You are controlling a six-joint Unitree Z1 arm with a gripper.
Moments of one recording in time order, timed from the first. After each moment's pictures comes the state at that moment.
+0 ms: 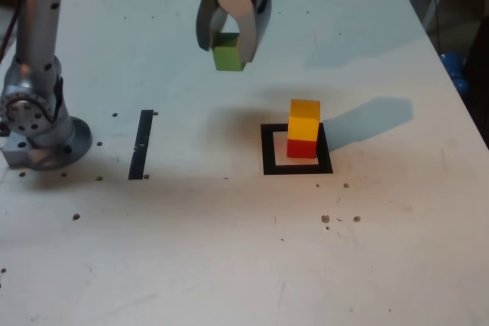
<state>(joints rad) 0.14 1.95 -1.67 1.57 0.14 0.40</state>
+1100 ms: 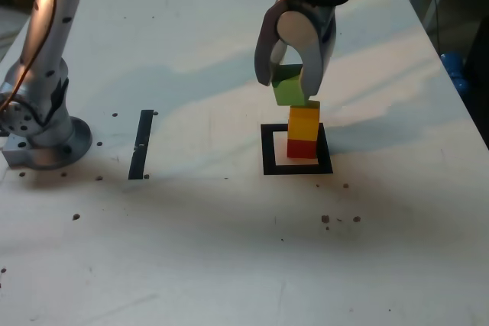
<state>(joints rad) -0.06 2.09 -1.93 1.60 0.06 0.28</state>
